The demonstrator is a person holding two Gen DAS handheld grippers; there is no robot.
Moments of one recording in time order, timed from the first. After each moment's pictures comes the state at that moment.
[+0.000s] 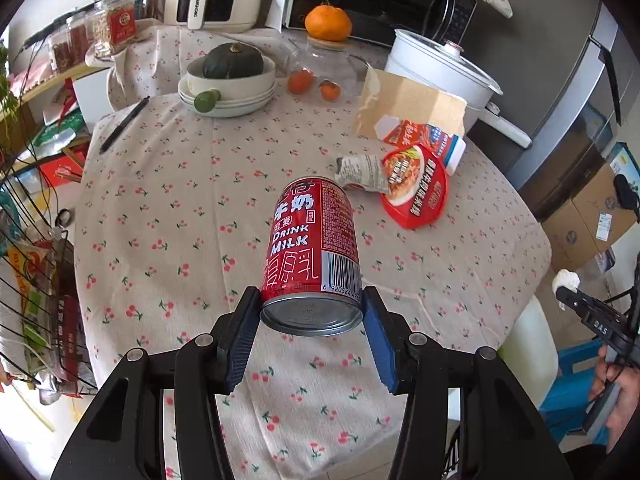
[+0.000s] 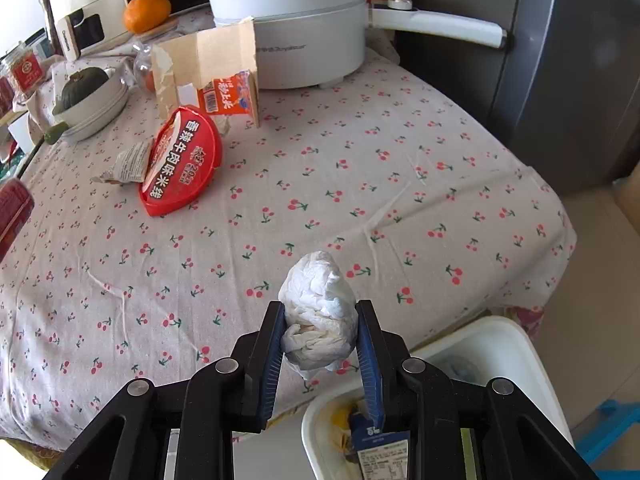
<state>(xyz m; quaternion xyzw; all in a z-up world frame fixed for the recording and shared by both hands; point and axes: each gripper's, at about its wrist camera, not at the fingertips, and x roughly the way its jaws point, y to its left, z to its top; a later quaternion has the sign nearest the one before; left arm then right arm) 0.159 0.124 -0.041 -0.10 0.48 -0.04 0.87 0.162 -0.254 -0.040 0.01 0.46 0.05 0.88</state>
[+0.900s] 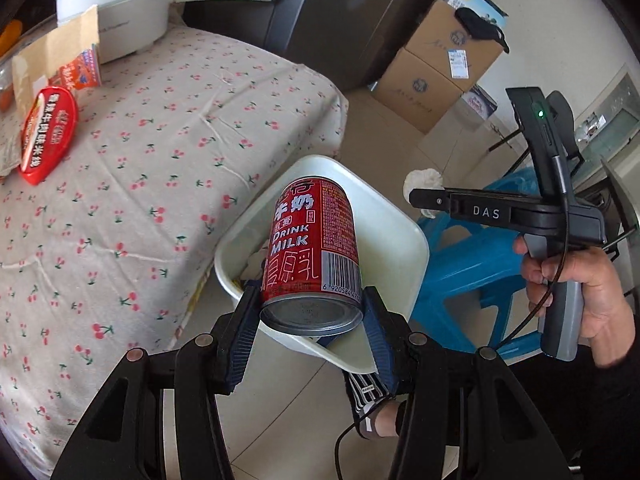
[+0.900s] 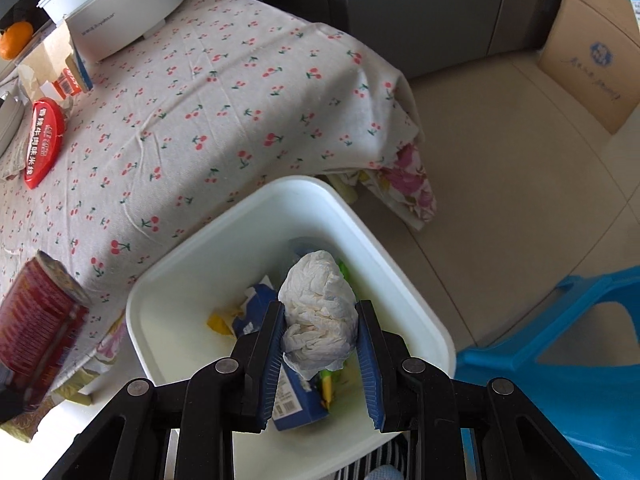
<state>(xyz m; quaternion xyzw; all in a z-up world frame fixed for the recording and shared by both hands) 0.108 -0.196 -0.079 0.02 0.54 -0.34 0.77 0.098 -0.421 -0.077 0.10 0.55 -0.05 0.83</state>
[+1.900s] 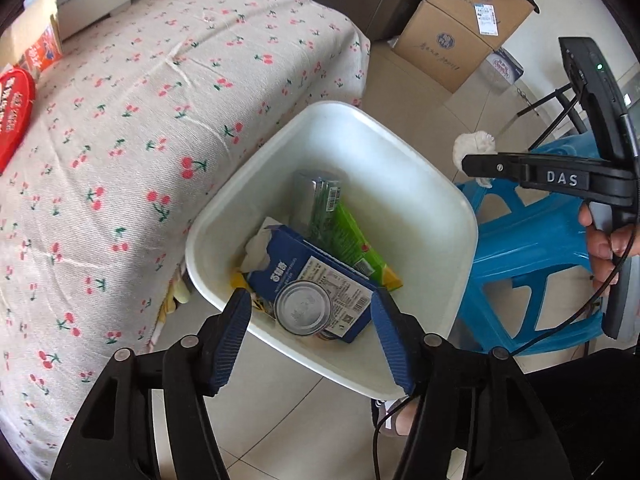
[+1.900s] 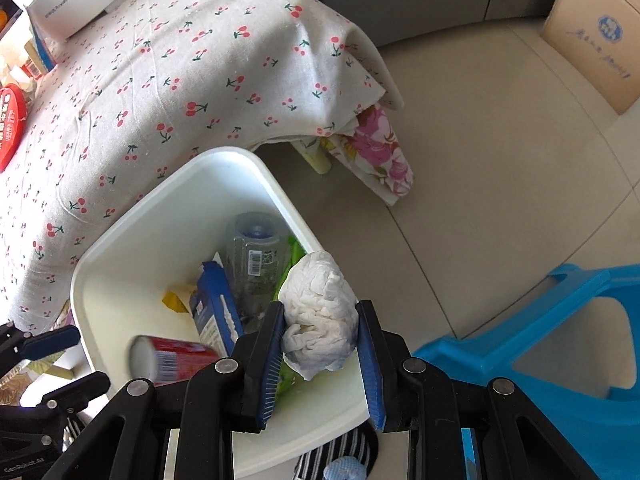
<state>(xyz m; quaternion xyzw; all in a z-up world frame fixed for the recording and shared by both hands) 0.129 -0.233 -0.136 0.07 0.58 -0.30 0.76 0.109 -0.462 -0.106 0.09 0.60 -0.03 0.80</state>
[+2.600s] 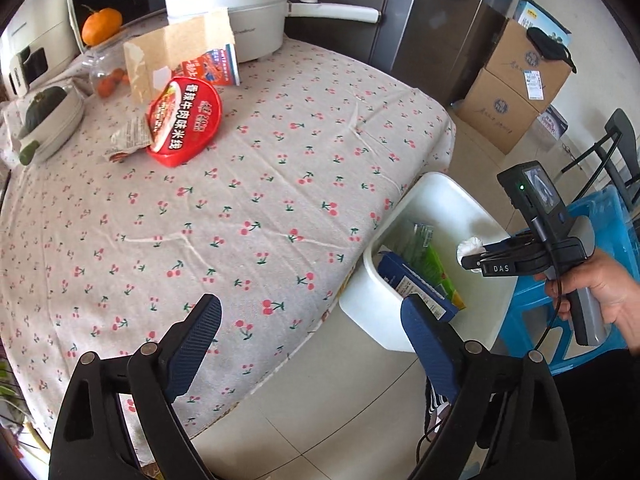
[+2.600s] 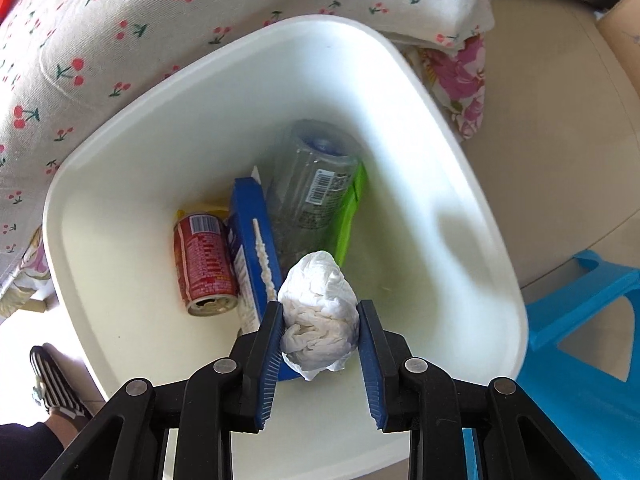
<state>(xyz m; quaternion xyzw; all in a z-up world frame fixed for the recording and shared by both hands) 0.121 -0.088 -0.063 0.06 0.51 -0.19 0.83 0.137 -0.377 -0.173 0.01 0.69 0.00 0.72</state>
